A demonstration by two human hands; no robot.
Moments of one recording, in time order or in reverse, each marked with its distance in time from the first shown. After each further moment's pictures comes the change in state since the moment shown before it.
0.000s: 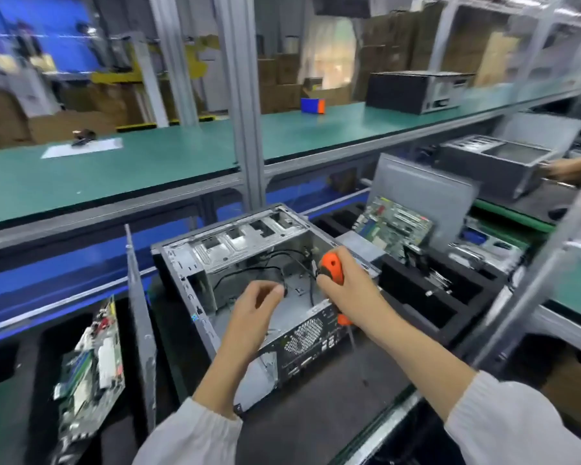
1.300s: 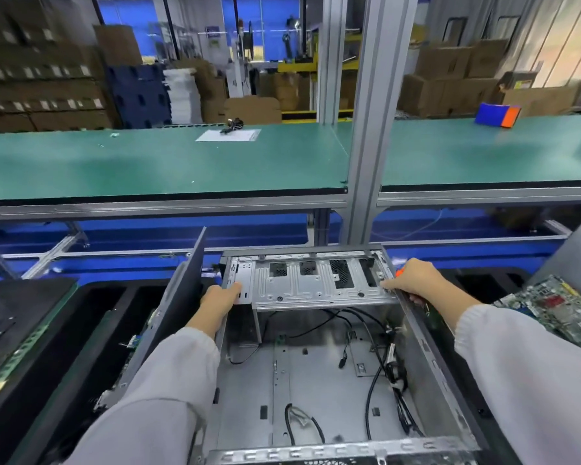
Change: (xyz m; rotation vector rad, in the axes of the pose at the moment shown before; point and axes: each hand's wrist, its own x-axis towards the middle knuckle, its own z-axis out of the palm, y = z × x) left_hand 0.168 -0.061 -0.105 0.156 0.689 -0.744; right_hand 0.322 0.080 0.021 -0.573 -0.425 0.208
